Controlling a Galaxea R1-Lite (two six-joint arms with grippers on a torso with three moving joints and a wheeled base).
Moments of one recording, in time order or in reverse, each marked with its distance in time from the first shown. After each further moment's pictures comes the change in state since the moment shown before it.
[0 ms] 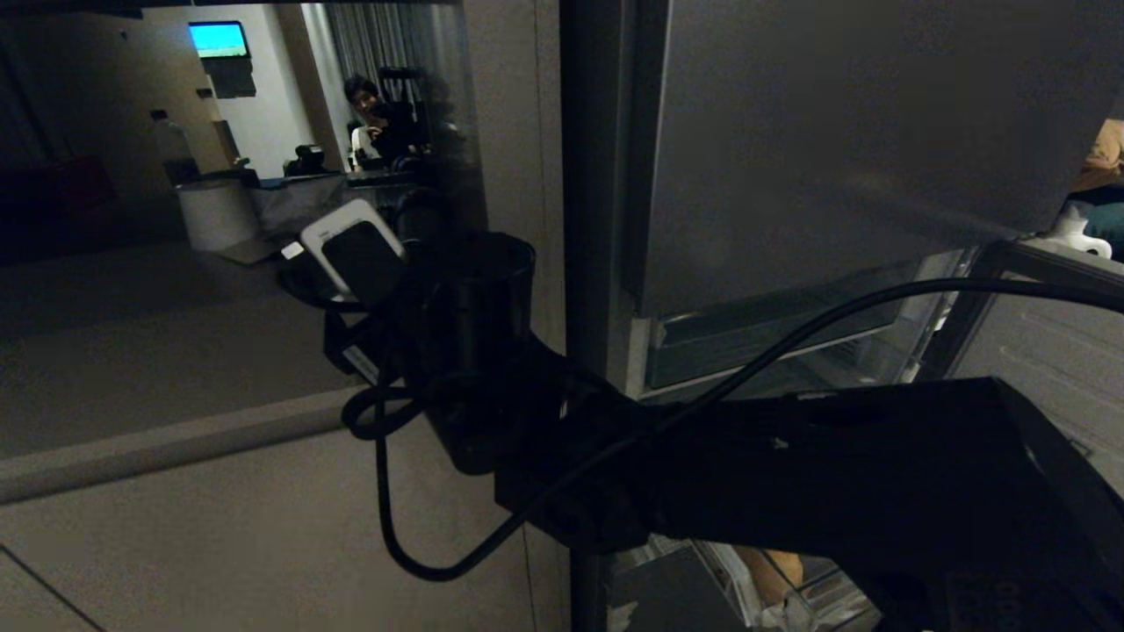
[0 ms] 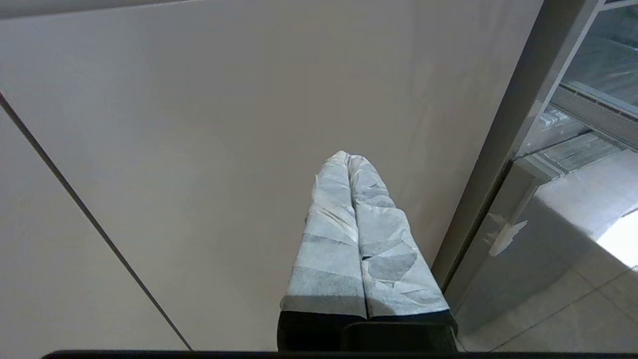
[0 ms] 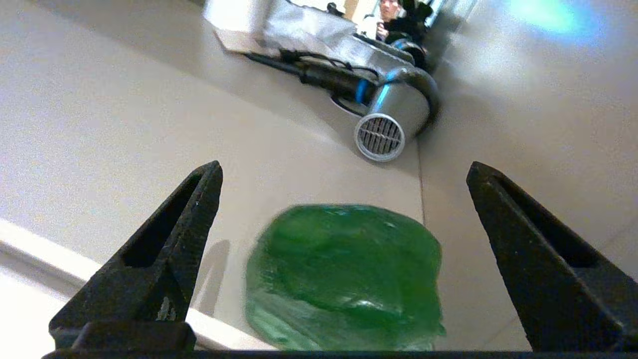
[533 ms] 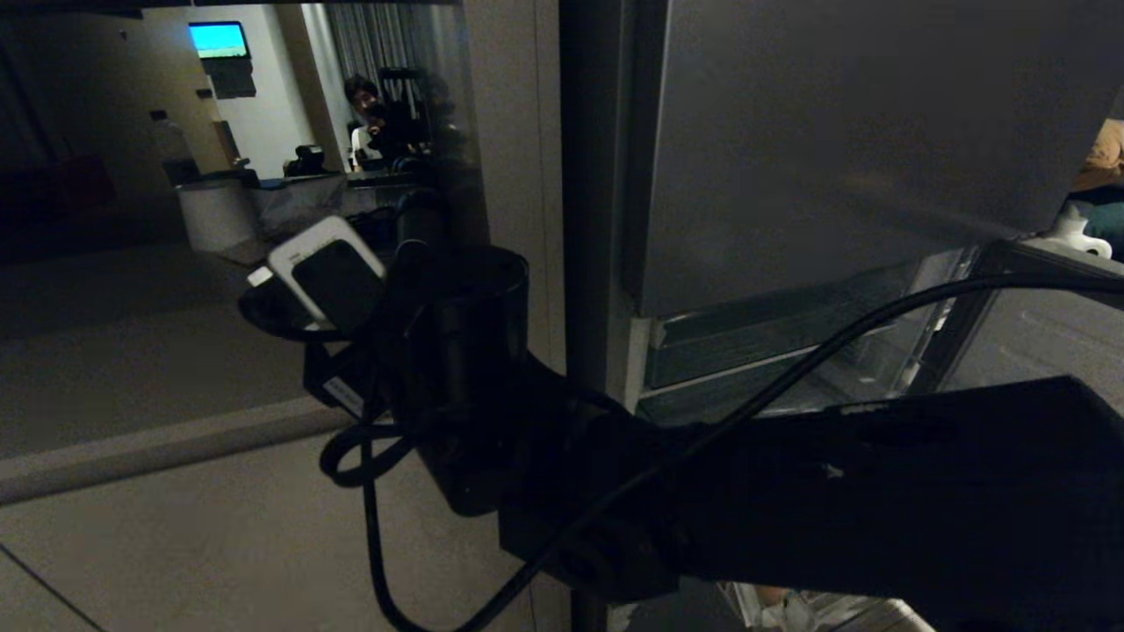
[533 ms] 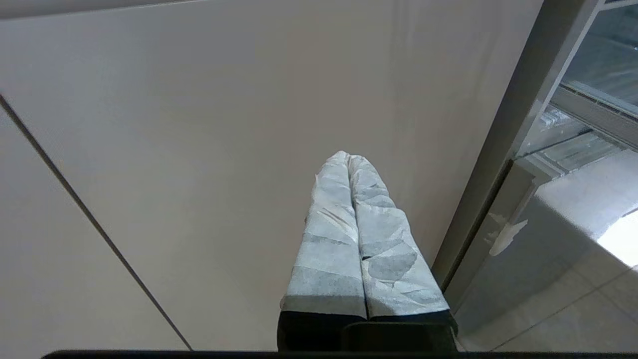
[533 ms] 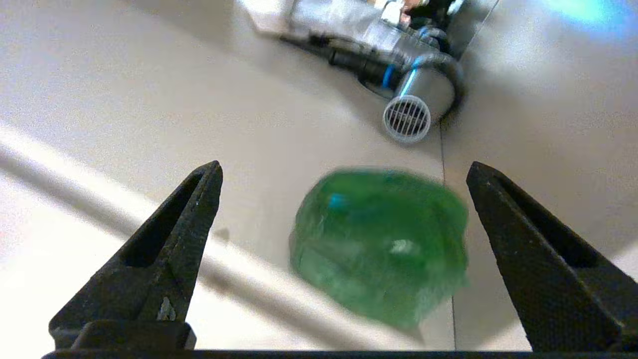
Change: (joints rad) left arm 0.000 0.000 0.000 0.000 0.000 0.000; right arm 0.049 -0.080 0.143 -0.002 -0.012 0.009
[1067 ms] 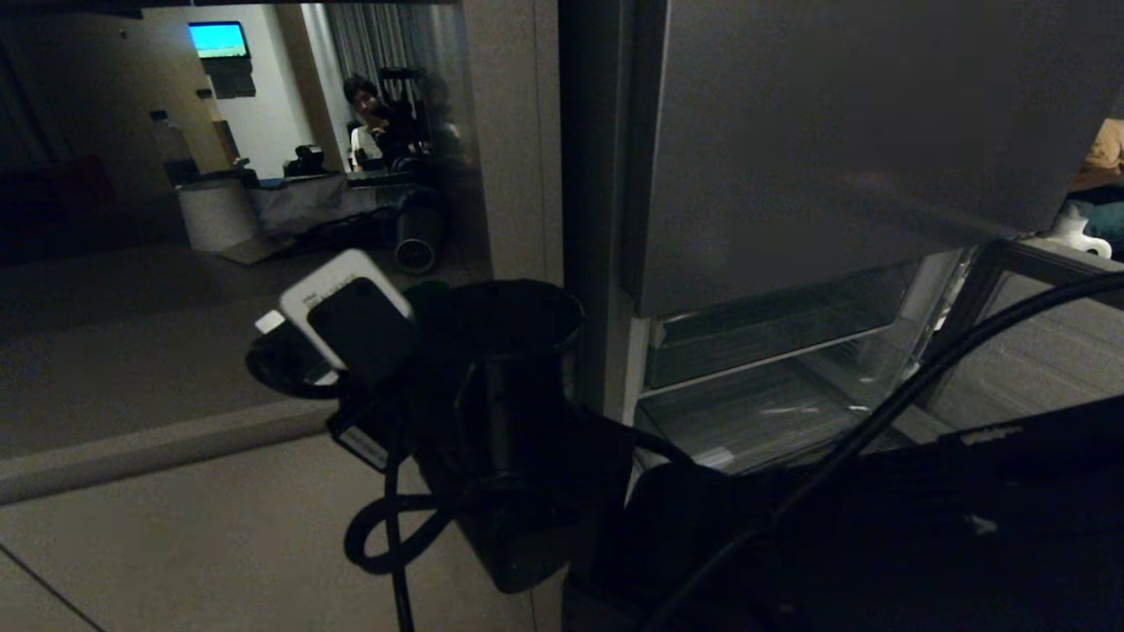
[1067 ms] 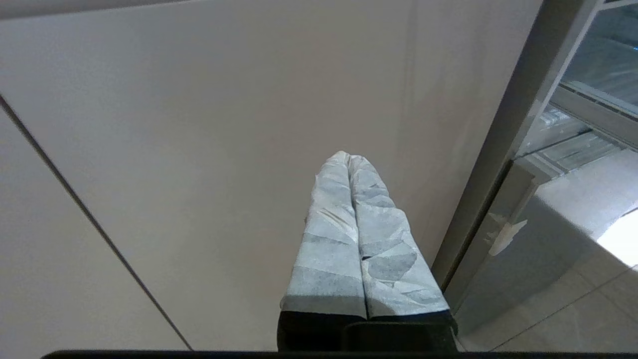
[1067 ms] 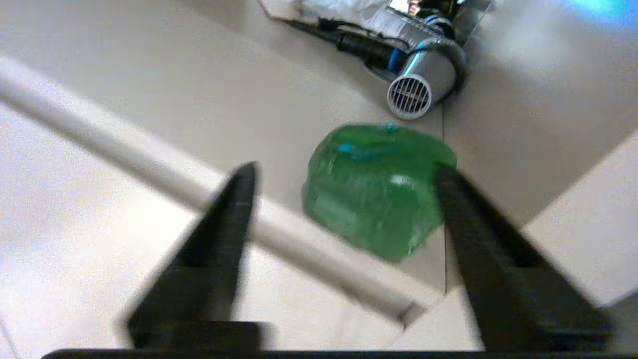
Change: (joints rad) left arm 0.000 0.000 0.000 0.000 0.000 0.000; right arm 0.042 -0.137 0.276 -0.107 -0.023 0.012
